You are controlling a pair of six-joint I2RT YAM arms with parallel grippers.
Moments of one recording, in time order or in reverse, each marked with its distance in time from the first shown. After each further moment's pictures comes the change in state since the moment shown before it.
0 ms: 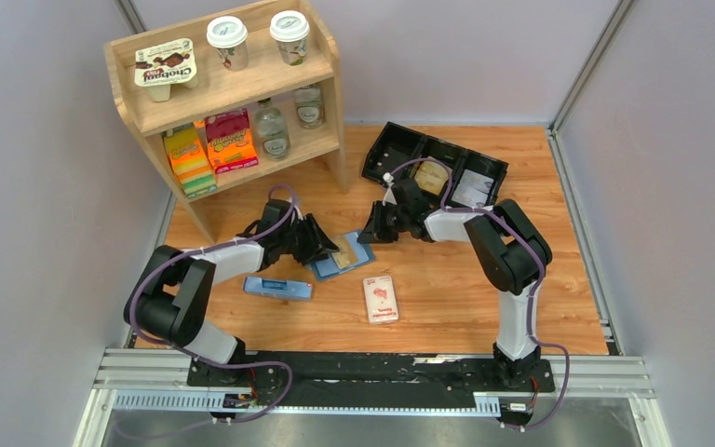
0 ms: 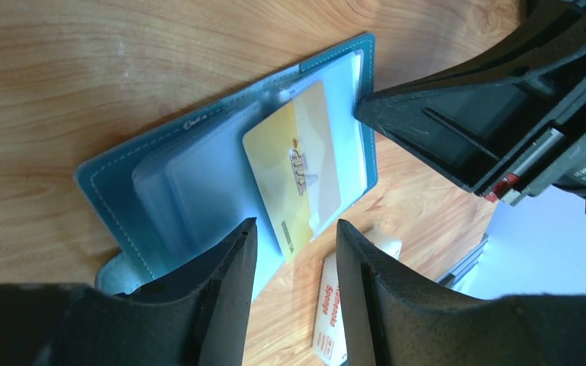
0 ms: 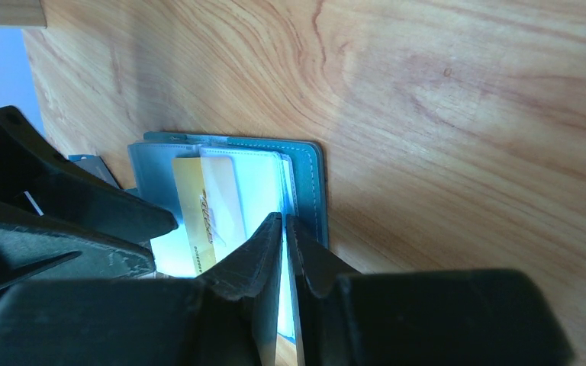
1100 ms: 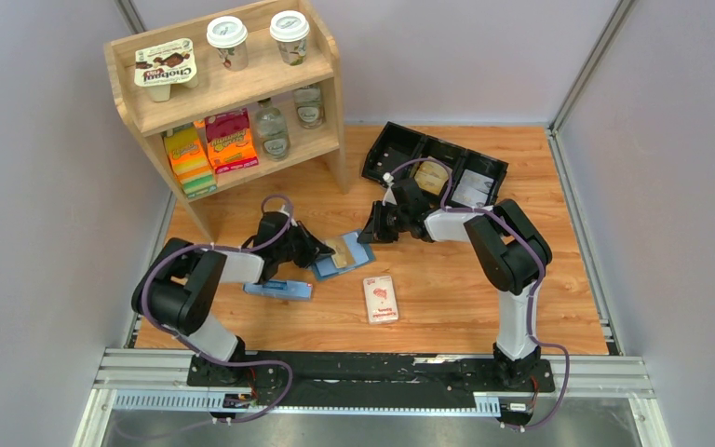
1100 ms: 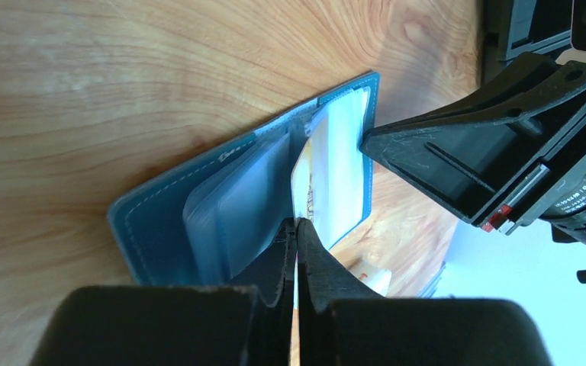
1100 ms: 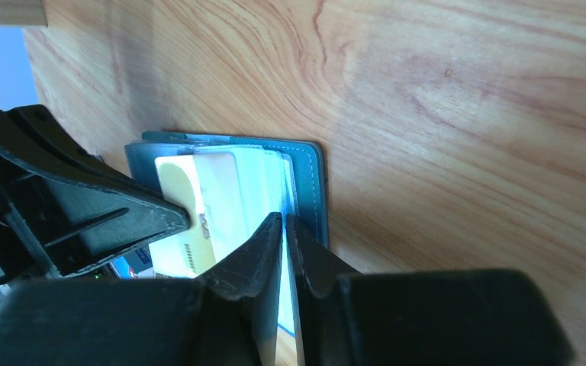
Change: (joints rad) left arm 0.019 0.129 -0.156 0.437 0.009 -0.166; right arm 0.000 0.001 0.000 0.002 -0.002 -0.001
